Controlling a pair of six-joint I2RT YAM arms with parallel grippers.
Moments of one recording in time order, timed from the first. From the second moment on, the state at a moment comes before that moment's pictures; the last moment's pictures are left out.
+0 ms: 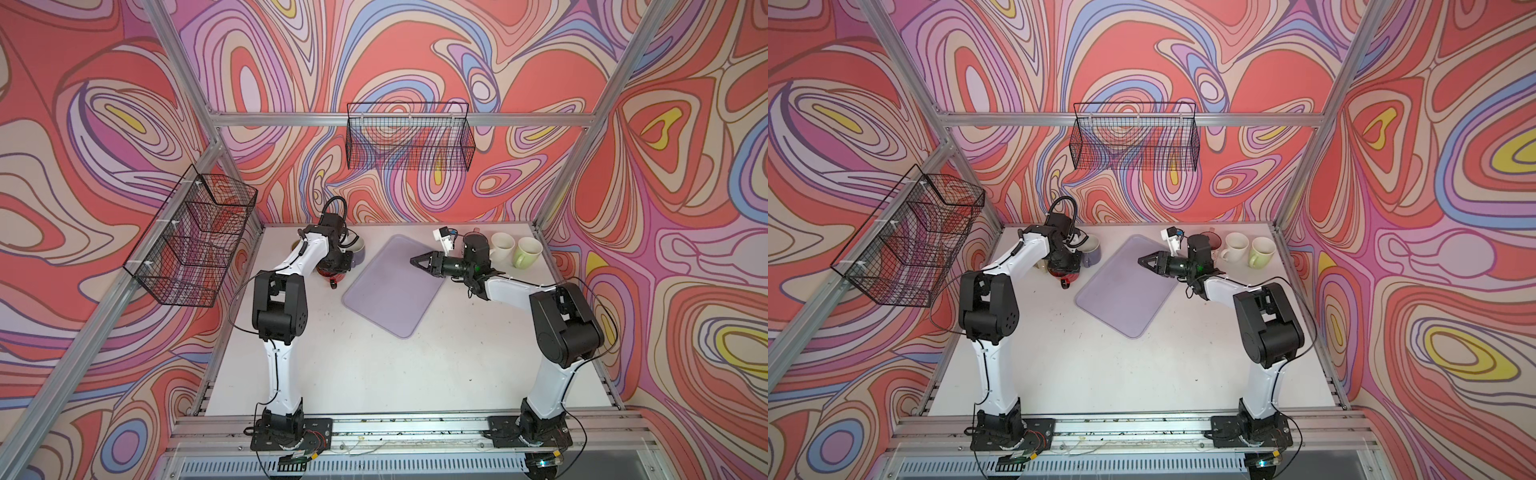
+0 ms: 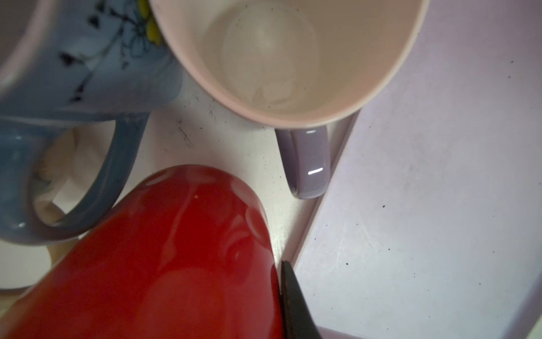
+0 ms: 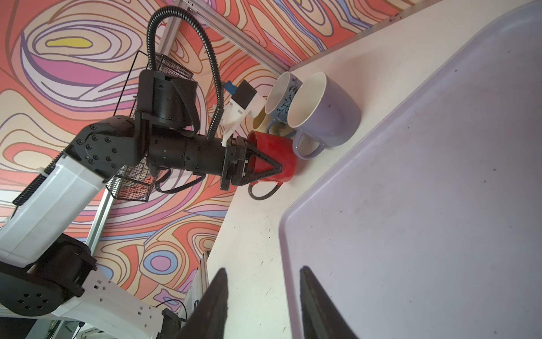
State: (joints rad) left arm -0.17 2.12 1.81 -0.94 0.09 -0.04; right arm 0.30 1.87 1.11 0.47 -0.90 0.77
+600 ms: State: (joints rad) left arm -0.18 2.20 1.87 -0.96 0.07 -0.03; right arm 0.29 1.87 1.09 0.48 -0.89 0.77
